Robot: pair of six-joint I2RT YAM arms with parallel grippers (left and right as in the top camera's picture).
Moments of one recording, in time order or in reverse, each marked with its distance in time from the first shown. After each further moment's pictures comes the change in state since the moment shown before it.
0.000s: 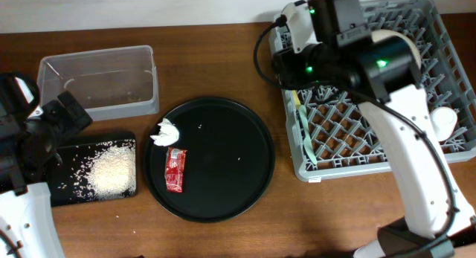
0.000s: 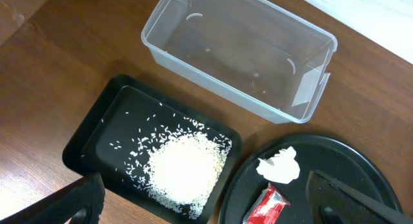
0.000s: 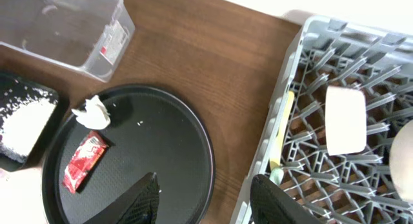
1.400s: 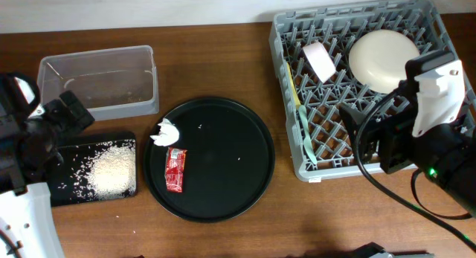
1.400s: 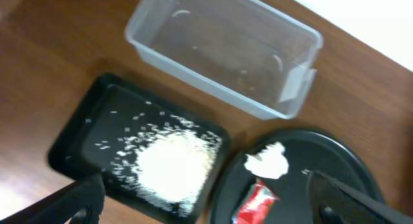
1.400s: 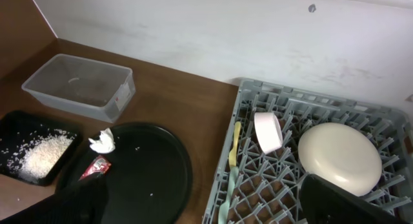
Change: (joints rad) left arm 0.000 0.000 0.000 0.002 0.055 -0.001; right arm 0.000 -0.529 0.000 -0.144 0.126 0.001
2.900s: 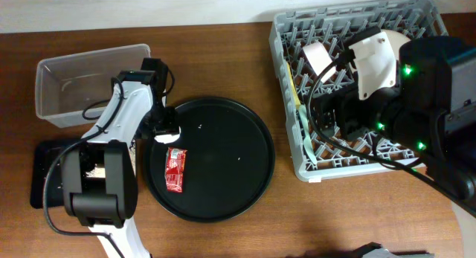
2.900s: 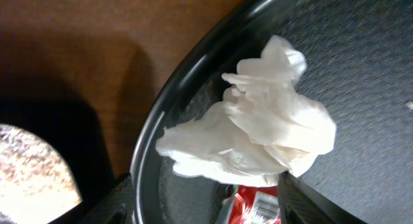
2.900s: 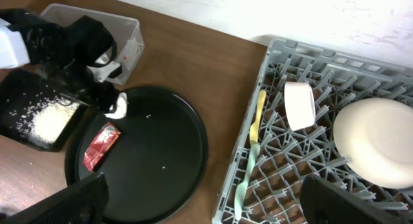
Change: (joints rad) left arm -0.438 0.742 -0.089 0.118 -0.089 0.050; right arm 0.000 0.185 0.000 -0.034 -0.085 -0.009
